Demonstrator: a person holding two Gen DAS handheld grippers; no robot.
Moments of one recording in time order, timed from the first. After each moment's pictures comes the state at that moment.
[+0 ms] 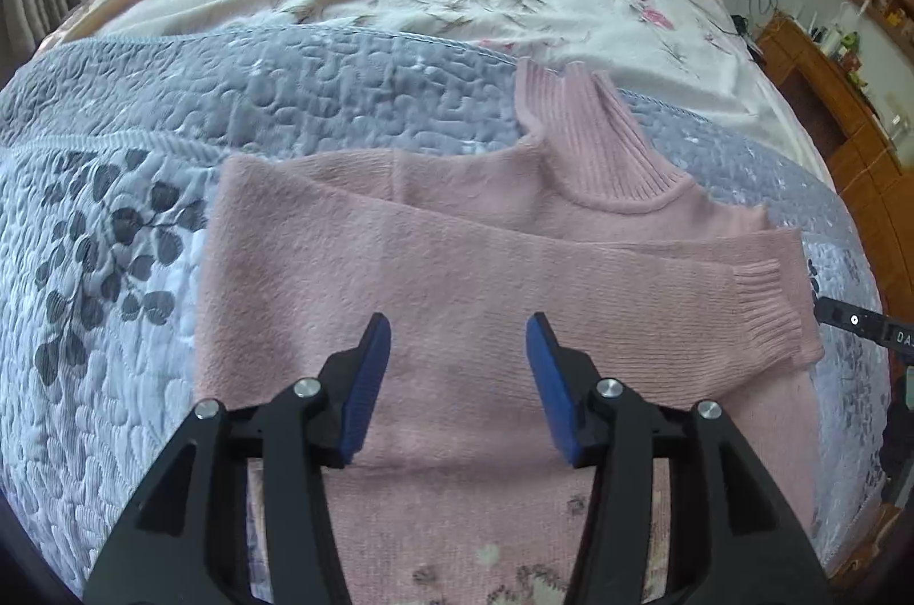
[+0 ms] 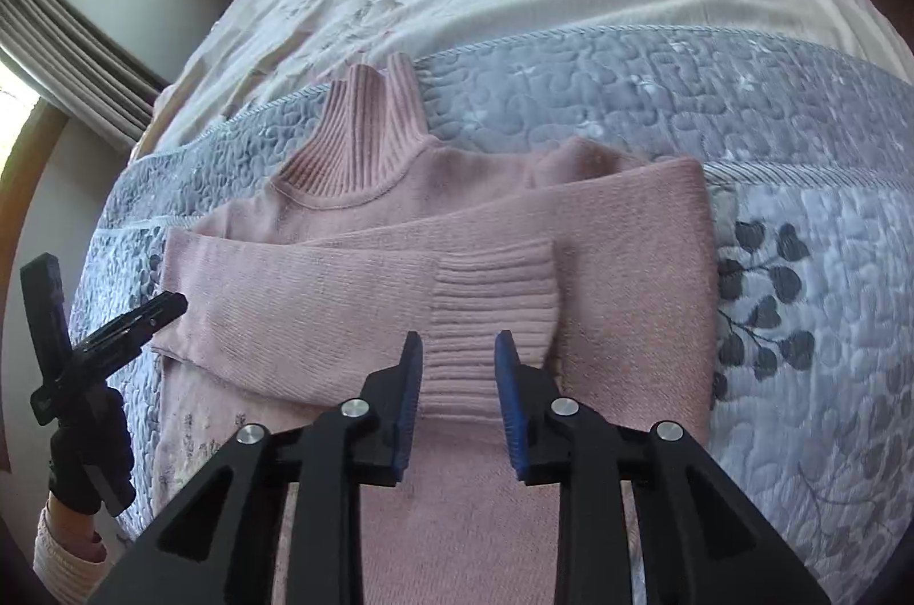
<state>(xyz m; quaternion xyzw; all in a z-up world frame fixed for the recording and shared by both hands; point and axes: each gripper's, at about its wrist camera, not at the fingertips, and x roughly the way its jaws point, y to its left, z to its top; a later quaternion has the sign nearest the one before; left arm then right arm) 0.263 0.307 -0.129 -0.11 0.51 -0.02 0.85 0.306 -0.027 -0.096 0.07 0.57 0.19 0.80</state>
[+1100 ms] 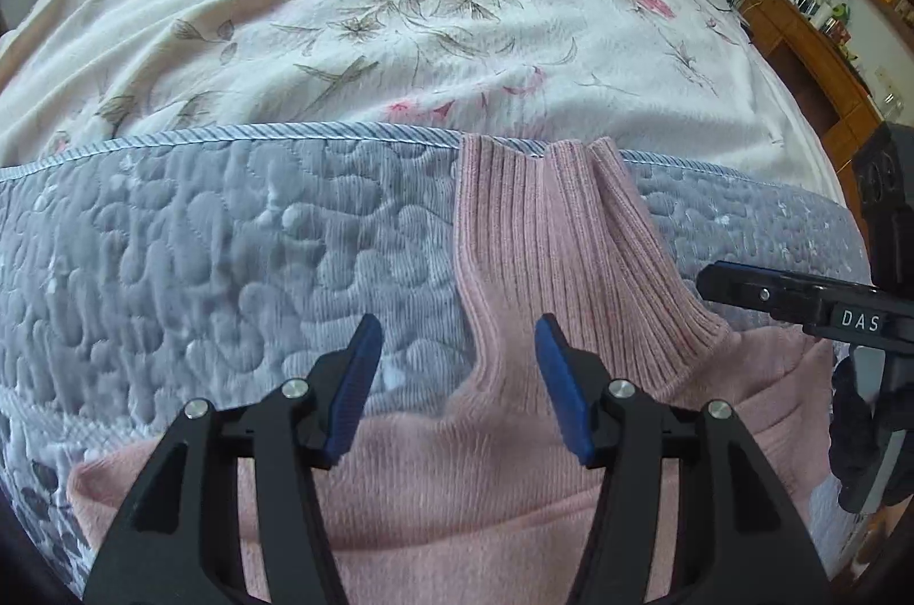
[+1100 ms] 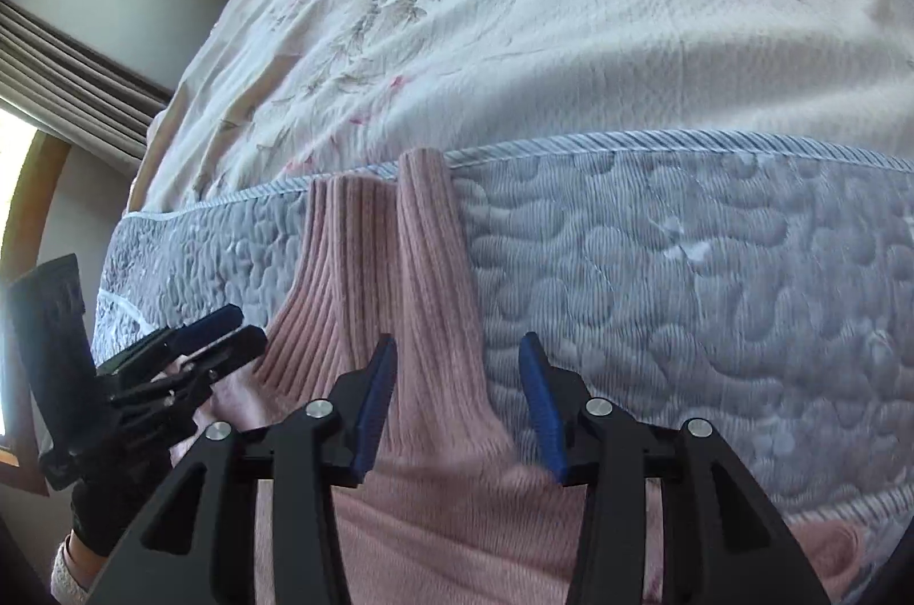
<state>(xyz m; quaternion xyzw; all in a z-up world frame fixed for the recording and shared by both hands) 0.446 0.284 -0.162 -0.10 0.55 -0.07 0.83 0.496 0.050 -0.152 0.11 0.59 0.24 0.76</state>
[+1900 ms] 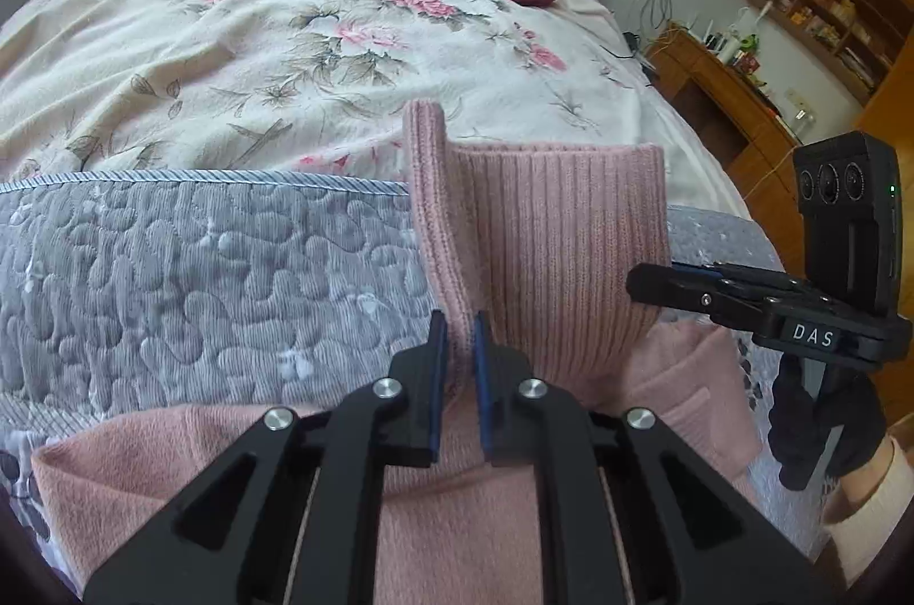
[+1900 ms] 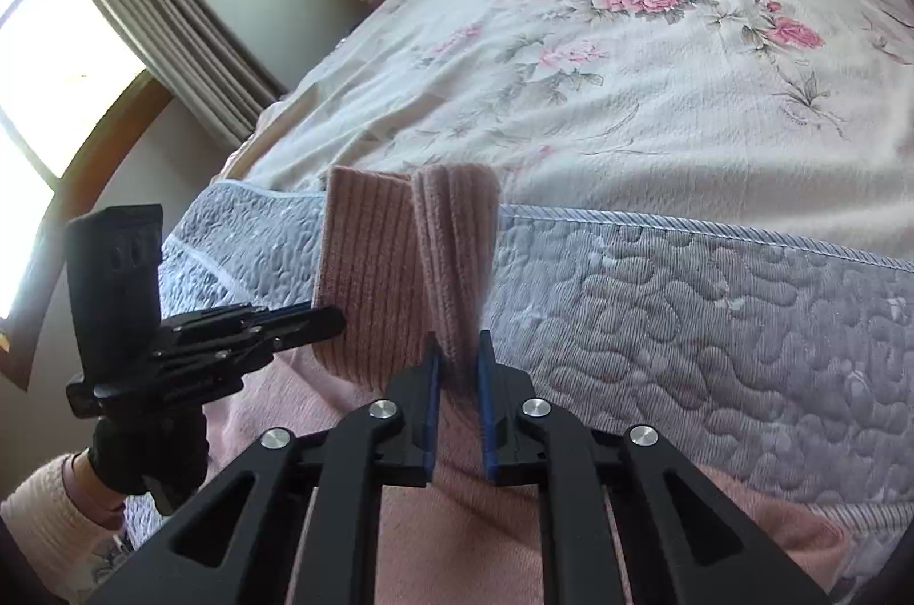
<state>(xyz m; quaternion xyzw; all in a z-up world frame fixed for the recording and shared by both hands) 0.387 0.278 -0.120 -0.14 0.44 -0.17 0.87 0.421 0.046 -0.088 0.06 0.47 0.35 0.80</state>
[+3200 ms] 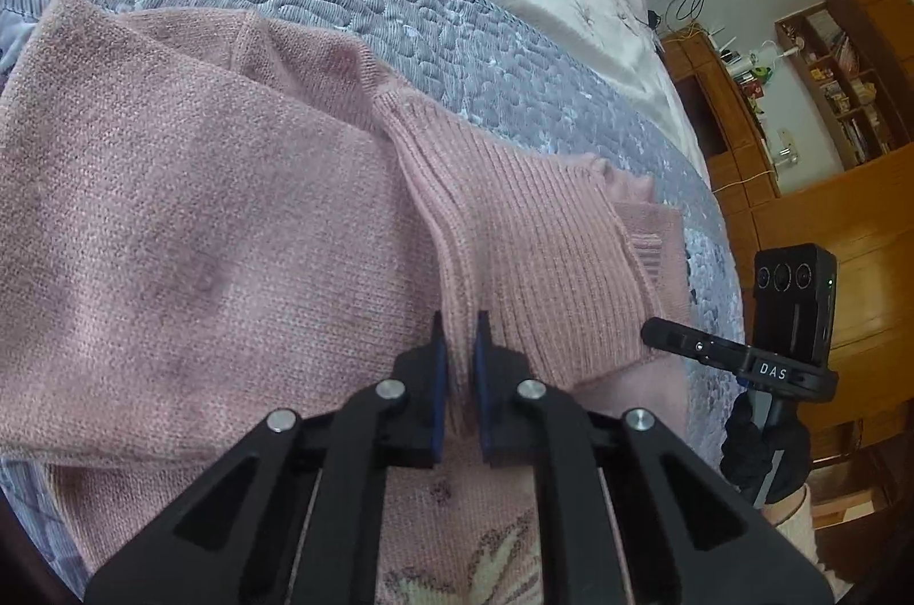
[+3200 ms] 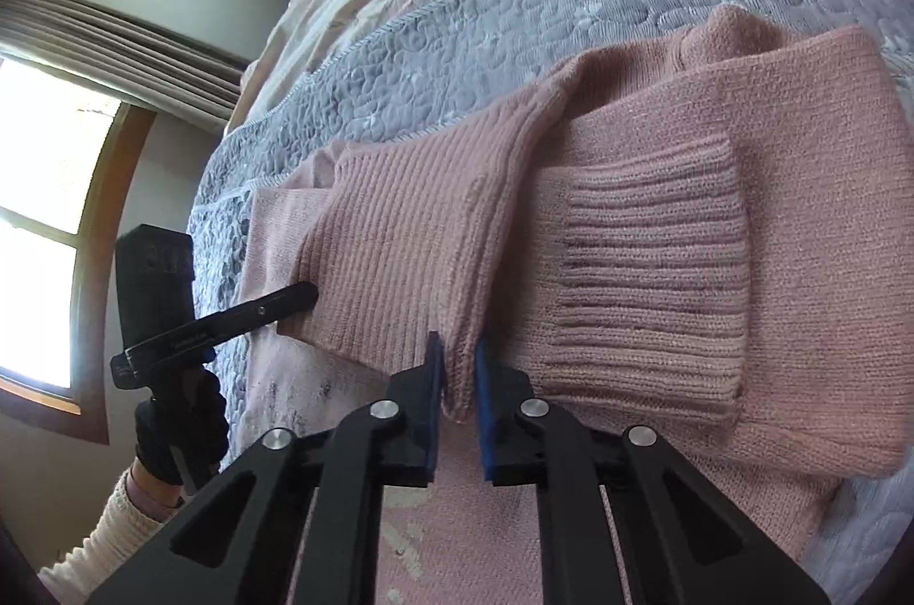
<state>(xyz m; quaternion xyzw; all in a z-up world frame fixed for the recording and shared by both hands) 0.276 0.294 -0.179 -0.28 0.55 -0.18 0.77 0.307 -0.005 -0.151 0.16 0.60 0.31 0.72</state>
